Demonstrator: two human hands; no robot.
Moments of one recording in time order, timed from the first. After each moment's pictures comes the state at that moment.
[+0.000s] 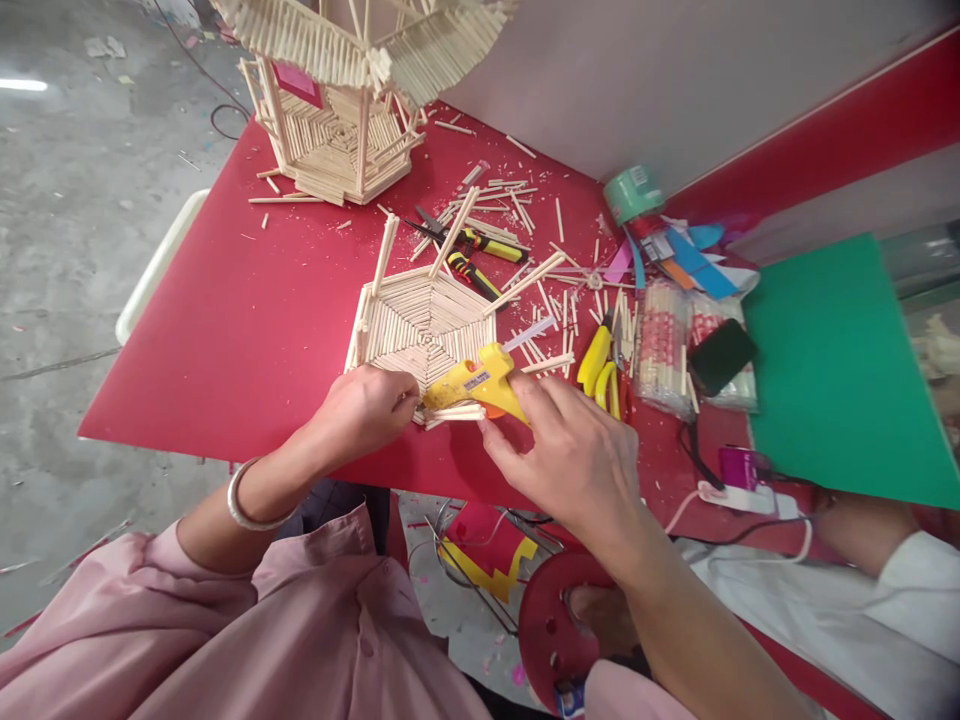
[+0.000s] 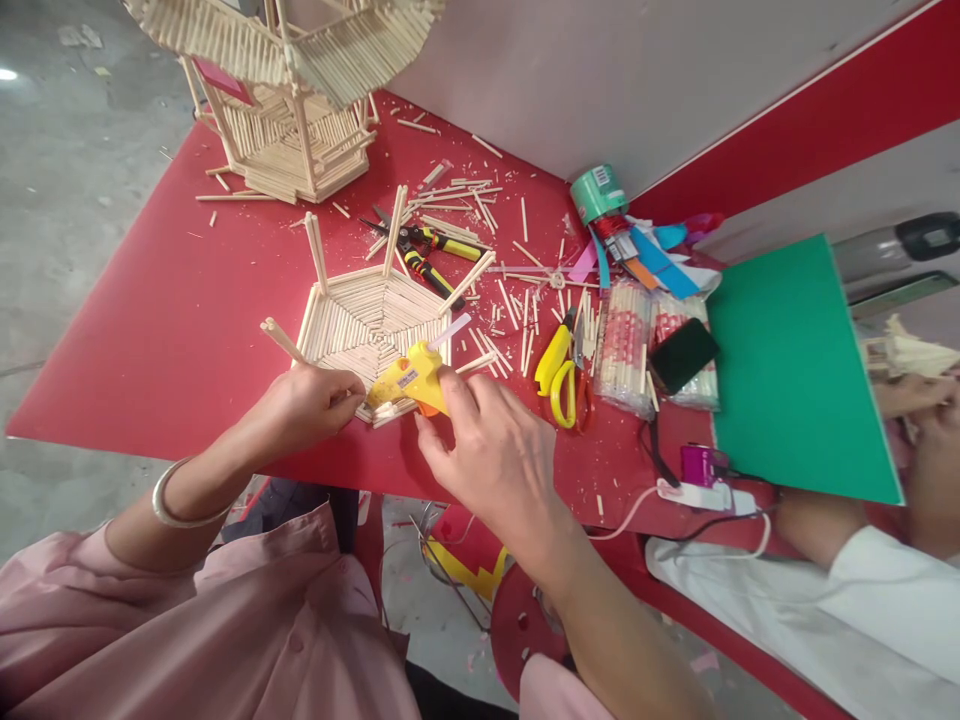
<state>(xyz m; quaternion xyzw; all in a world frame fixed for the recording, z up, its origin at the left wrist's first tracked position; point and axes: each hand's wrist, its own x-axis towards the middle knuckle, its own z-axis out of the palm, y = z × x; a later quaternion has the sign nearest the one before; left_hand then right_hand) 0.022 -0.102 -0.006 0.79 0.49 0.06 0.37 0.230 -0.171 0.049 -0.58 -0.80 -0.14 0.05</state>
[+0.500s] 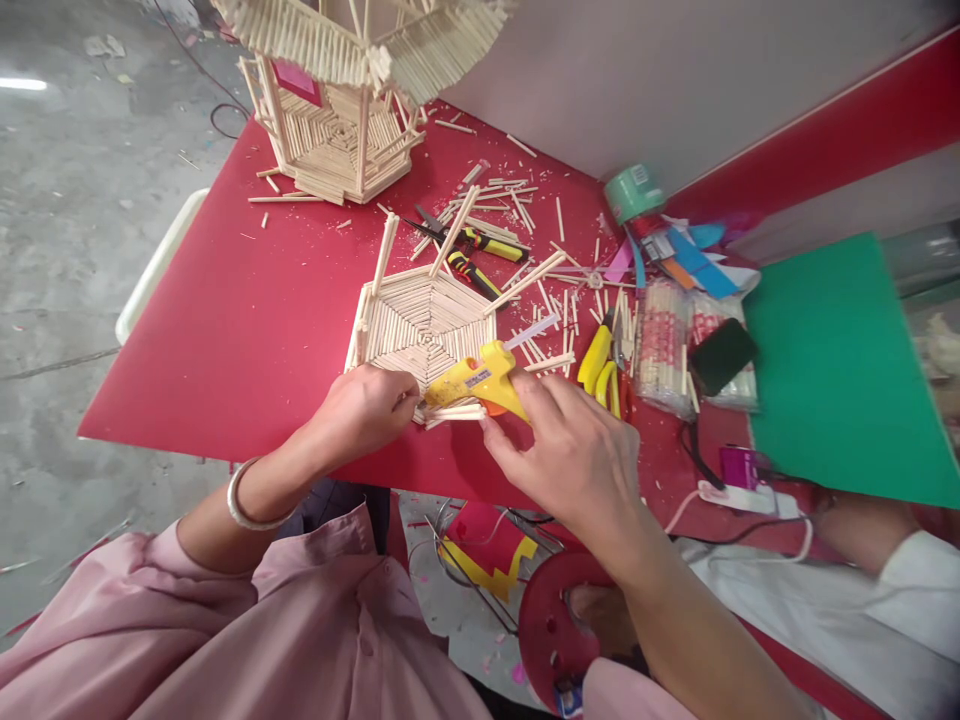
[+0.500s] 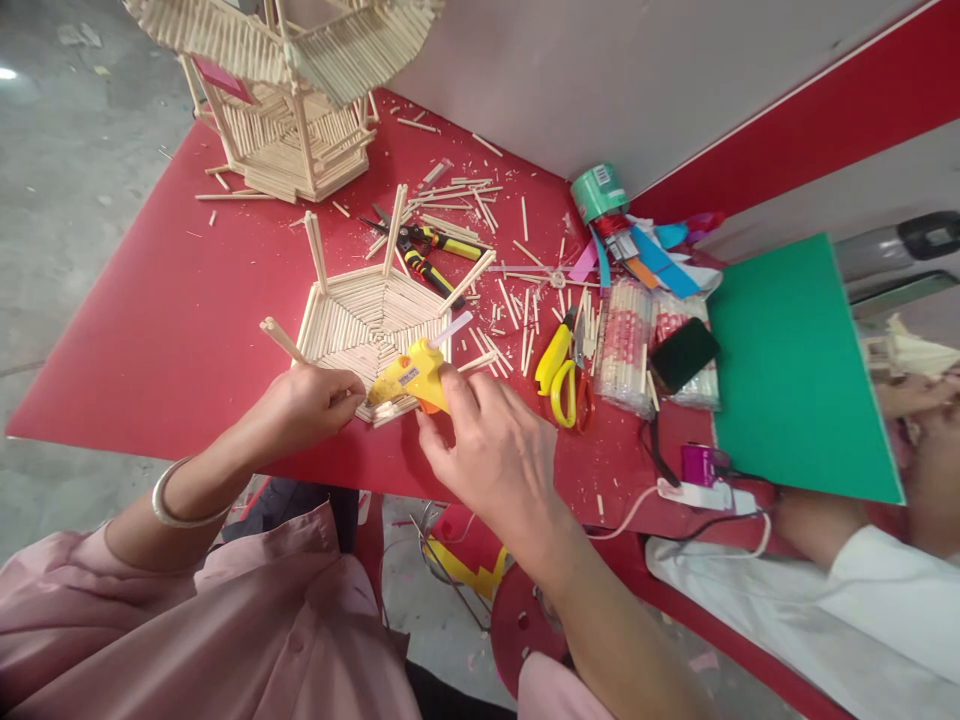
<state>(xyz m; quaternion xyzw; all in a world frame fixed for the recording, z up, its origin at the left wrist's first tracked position) 0.022 -0.103 -0.008 0.79 0.49 0.07 0.36 0.231 -0.170 0.048 -0.57 -0.80 -0.15 0.06</state>
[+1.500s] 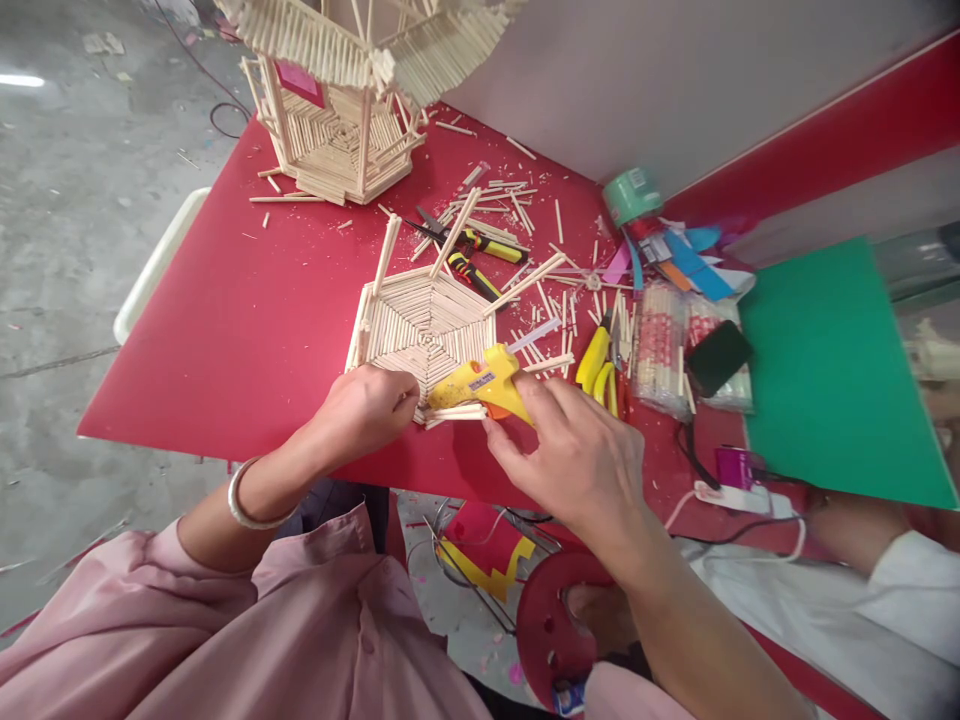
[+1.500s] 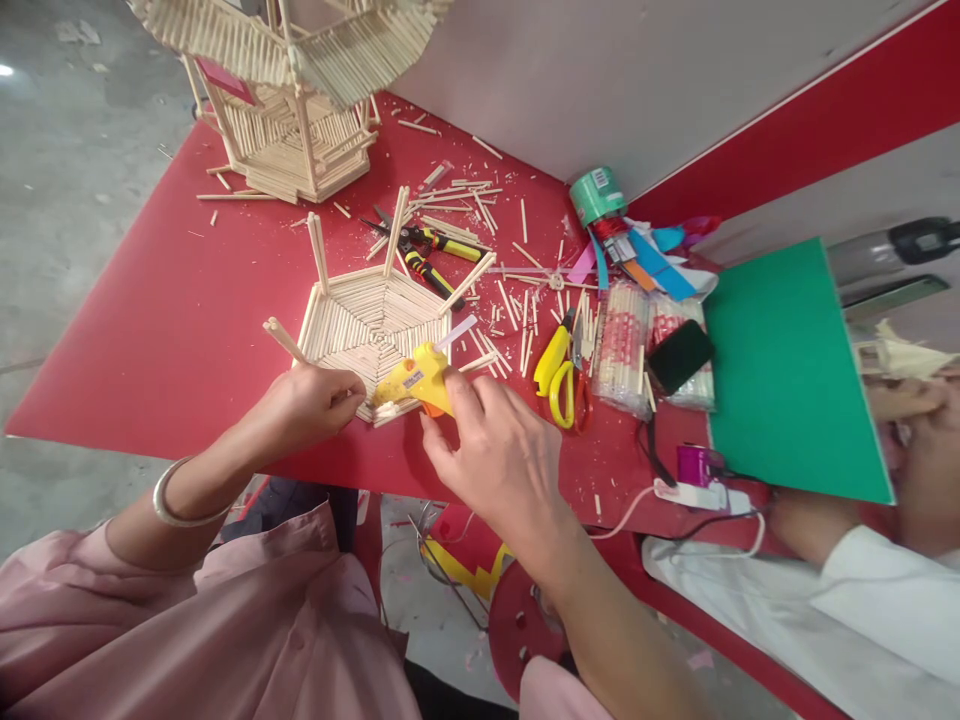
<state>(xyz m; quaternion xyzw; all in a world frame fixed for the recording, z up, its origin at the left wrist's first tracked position) 0.023 -0.102 -0.008 0.80 0.49 0.07 0.36 0.236 -0.173 0.047 -0.57 -0.80 -0.17 0.05</state>
